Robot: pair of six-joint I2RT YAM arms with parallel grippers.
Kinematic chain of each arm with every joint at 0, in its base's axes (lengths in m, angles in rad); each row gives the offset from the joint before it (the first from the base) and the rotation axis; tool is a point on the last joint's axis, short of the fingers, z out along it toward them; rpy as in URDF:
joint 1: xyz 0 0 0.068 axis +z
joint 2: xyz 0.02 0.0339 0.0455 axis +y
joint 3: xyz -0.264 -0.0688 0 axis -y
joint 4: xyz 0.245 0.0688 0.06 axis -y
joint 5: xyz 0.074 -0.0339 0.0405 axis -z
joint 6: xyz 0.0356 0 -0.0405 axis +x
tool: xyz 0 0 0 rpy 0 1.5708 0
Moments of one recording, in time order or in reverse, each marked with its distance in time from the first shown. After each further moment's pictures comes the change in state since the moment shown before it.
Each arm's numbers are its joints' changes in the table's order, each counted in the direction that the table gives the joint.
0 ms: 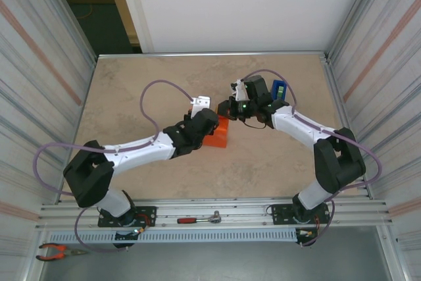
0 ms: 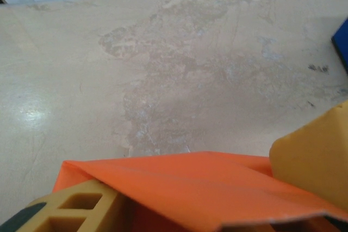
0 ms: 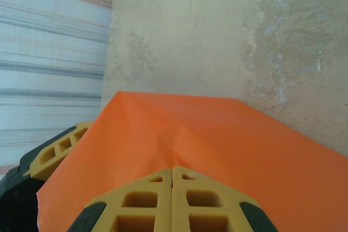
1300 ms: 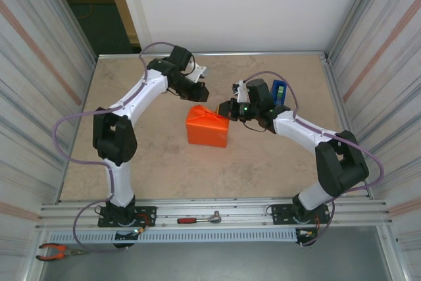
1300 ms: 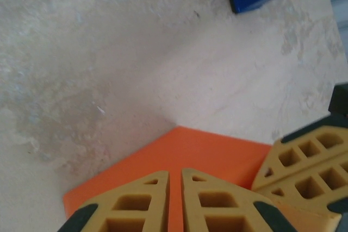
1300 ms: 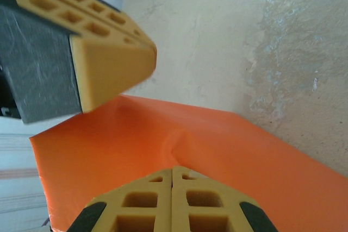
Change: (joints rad) left arm 0.472 0.455 0.855 -0.853 1.162 0.391; right arm 0.000 -0.030 -0.074 0.121 0.034 0.000
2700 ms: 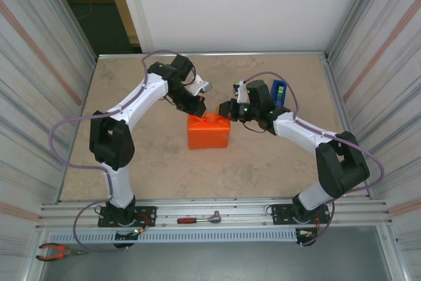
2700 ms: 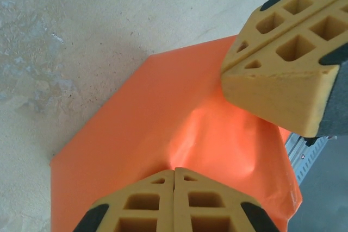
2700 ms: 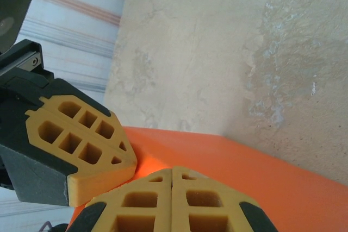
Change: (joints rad) left arm -0.032 -0.080 -0.097 -0.167 0.025 0.172; right arm 0.003 -0.009 -0.021 0.030 0.021 0.006
